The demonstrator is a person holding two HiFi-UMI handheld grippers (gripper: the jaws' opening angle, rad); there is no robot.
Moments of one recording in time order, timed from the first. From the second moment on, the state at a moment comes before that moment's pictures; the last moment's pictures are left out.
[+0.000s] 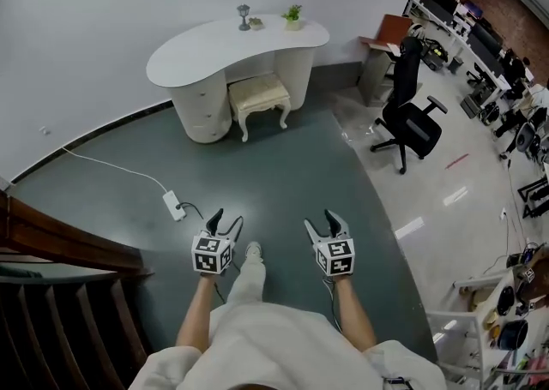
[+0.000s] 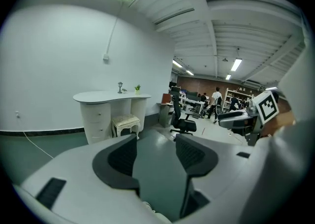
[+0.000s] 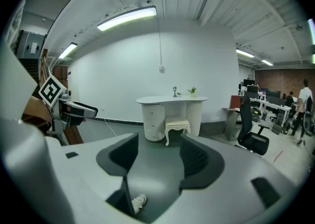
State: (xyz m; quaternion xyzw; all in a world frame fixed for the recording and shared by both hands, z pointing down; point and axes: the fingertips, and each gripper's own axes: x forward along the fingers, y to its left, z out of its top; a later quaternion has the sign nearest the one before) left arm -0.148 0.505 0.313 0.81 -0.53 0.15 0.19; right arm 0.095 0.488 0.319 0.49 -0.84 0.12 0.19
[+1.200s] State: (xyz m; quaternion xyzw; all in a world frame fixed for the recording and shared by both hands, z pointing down) left arm -0.166 0.087 0.330 0.84 -0.47 0.17 0.20; right arm 0.077 0.119 0.344 0.54 -0.80 0.15 0.21
